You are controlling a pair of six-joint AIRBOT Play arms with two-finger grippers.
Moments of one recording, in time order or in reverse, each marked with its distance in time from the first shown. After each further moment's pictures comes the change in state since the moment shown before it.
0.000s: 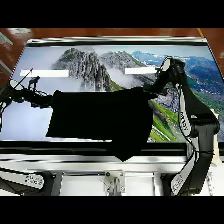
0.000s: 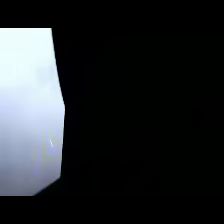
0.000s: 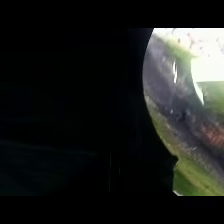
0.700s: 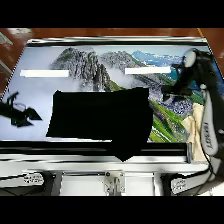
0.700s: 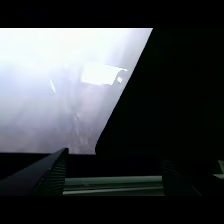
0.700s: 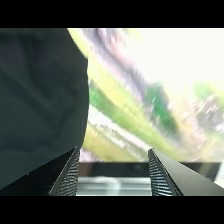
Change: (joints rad) left arm 0.315 0.221 -0.261 0.008 -0.256 0.045; right arm -0.132 0.381 -0.294 -0.104 0.089 -0.177
